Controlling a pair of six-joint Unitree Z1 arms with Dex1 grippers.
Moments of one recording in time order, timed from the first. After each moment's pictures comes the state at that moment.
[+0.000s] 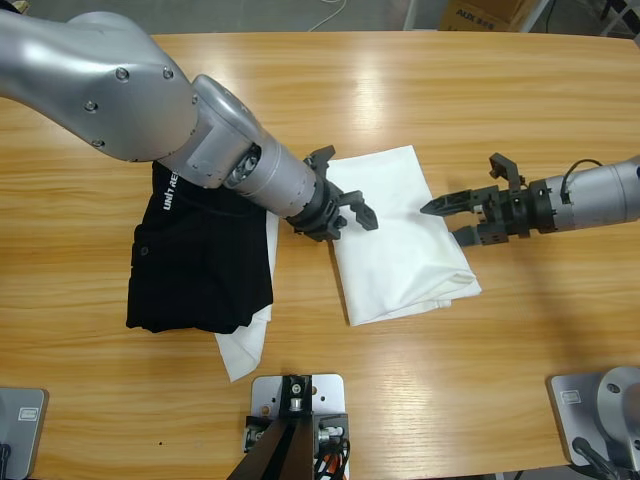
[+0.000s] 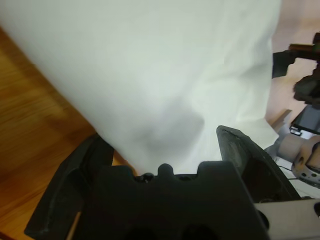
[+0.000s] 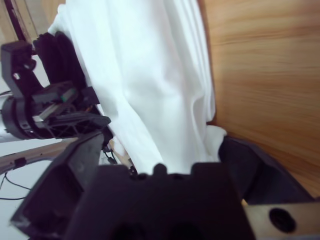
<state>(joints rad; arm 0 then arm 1) -0.95 2.15 -1.34 0.21 -0.36 -0.88 0.08 1.85 -0.48 -0.11 0.90 0.41</state>
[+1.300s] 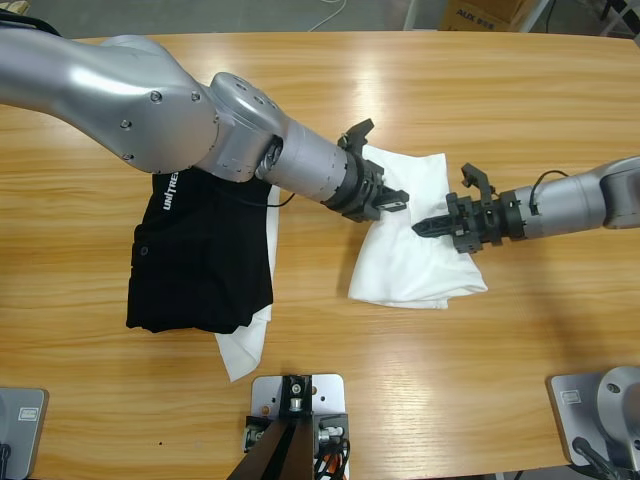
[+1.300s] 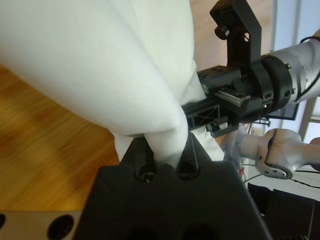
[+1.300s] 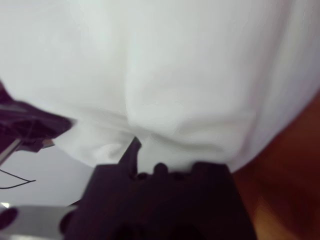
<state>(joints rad) -0.95 2.19 -1.35 -0.08 -0.44 -0.87 0.17 1.94 -0.44 -0.32 0.94 0.43</state>
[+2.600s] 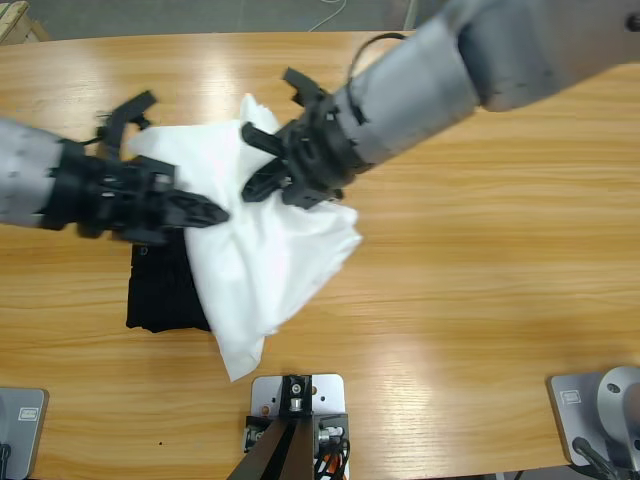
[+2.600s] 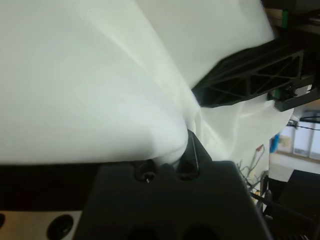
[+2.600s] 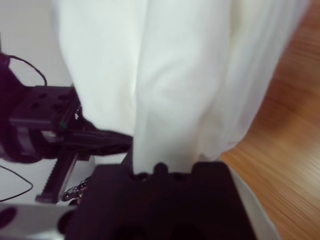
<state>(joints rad) -0.79 1.52 -0.91 0.27 -0.37 -0.69 0.83 1.86 -1.26 0.27 0.60 0.79</state>
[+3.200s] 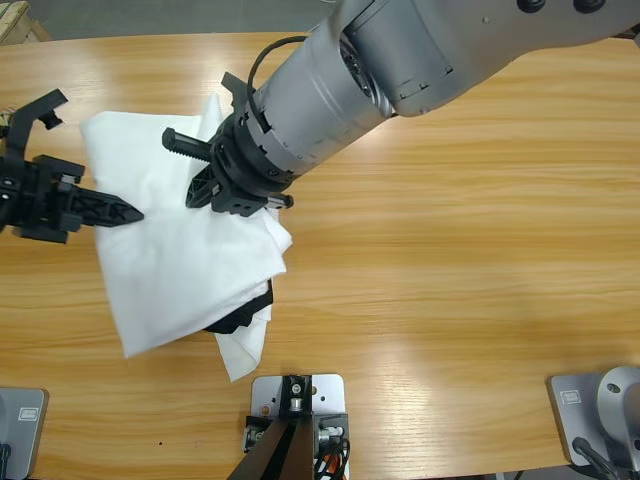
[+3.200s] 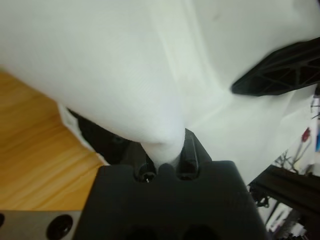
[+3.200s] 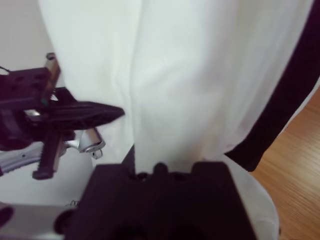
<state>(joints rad) -0.56 1.42 -0.92 0.56 -0.38 -0.34 0.96 1.95 -1.45 0.36 0.44 0.92</state>
